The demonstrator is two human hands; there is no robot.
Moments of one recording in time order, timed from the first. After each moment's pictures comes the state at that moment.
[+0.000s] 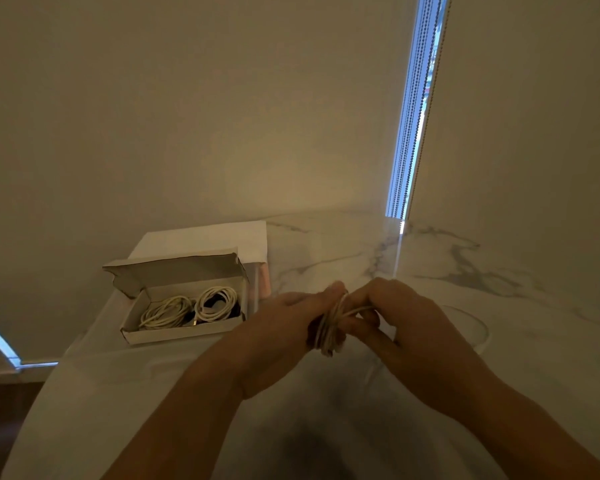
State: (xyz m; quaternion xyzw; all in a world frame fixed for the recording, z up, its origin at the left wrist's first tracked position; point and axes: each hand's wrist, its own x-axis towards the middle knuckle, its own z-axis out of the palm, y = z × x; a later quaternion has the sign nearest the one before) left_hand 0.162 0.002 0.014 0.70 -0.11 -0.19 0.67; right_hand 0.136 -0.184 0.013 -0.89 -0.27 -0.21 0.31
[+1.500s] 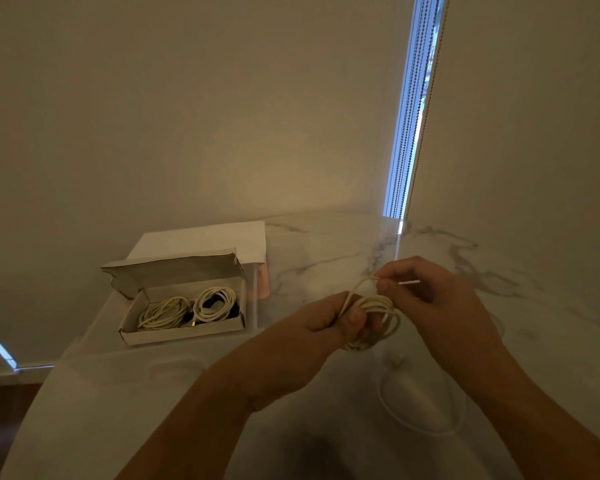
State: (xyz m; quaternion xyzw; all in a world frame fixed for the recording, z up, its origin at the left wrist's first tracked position) left_hand 0.138 -0.014 0.025 0.78 -0.25 -0.12 0.56; right_hand 0.154 -0.206 0.013 -0.80 -0.12 -0.20 0.55
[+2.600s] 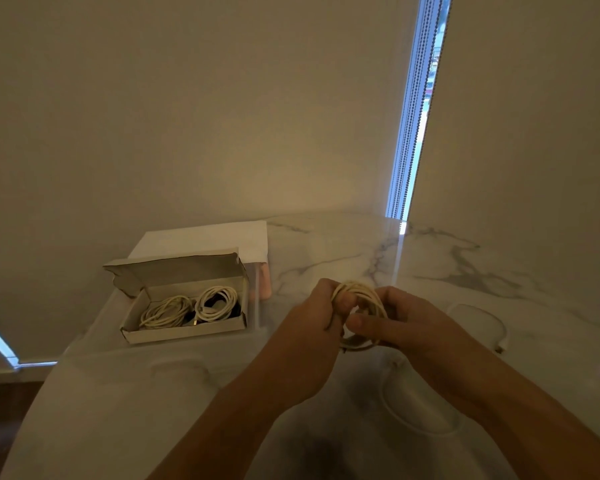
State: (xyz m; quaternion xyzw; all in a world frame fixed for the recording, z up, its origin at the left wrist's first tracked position) left_hand 0.153 -0.023 0.000 0.83 -0.19 0.03 0.52; right_hand 0.145 -0.190 0.010 -0.74 -0.08 0.06 0.66
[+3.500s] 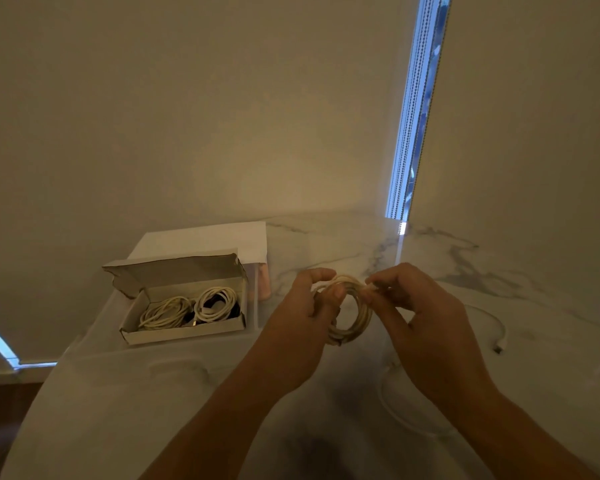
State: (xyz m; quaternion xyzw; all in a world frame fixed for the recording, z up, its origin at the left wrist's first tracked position) left_hand 0.156 -0.018 0.004 0.83 -0.13 0.05 0.54; right_hand 0.140 -0.184 0.006 -0.85 -0.14 -0.30 0.41
